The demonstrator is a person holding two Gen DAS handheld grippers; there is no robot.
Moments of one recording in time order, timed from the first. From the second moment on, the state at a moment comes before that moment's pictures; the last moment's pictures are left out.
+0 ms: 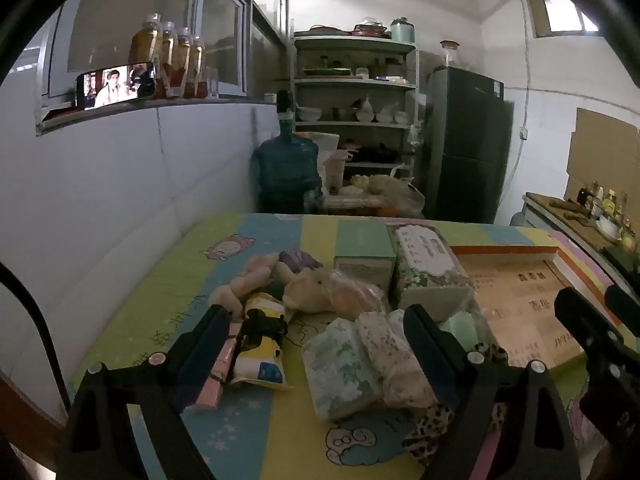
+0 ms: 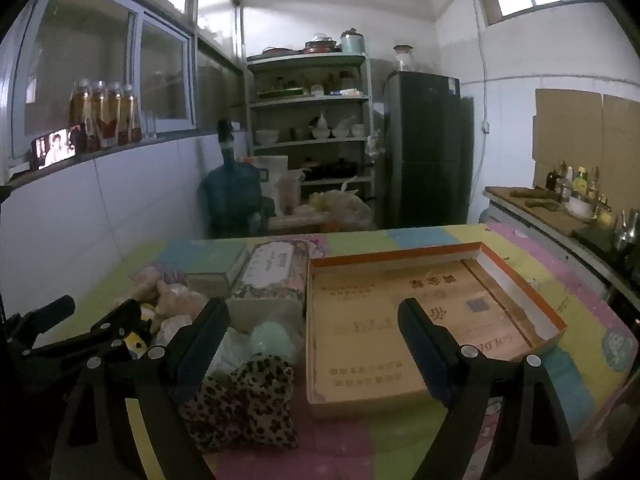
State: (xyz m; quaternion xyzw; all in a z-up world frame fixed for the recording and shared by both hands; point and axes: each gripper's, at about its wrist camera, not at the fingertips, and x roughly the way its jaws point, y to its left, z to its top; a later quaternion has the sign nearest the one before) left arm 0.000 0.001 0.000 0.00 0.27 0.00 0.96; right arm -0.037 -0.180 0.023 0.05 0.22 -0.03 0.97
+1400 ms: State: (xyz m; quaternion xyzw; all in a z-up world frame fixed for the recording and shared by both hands) left arm 0.002 0.007 -0.005 0.00 0.27 -0.02 0.96; right arm -0.033 -0.171 0.023 0.04 0.22 -0.01 0.97
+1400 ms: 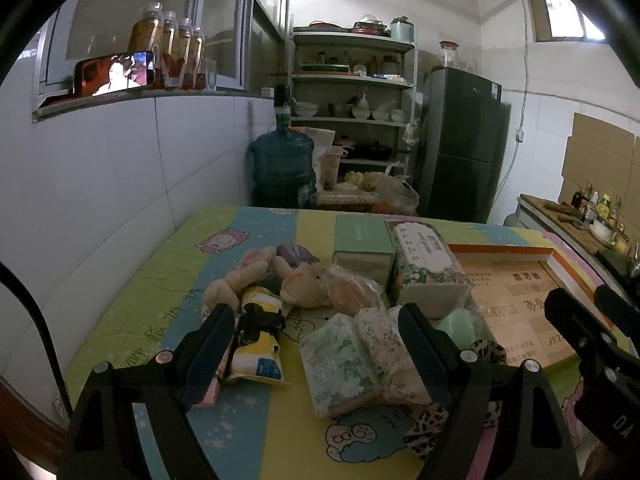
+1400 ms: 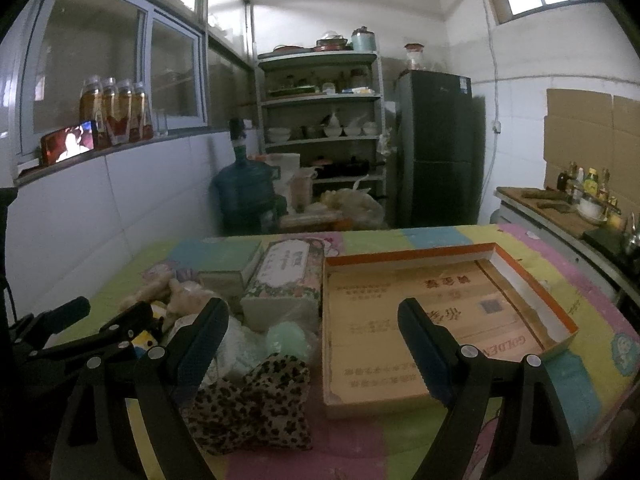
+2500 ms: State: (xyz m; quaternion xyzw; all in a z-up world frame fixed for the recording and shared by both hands) left arm 0.001 0.008 -0.005 -0.01 0.28 -0.02 0.96; right arm -0.033 -0.164 0.019 0.04 0.23 0.00 0.97
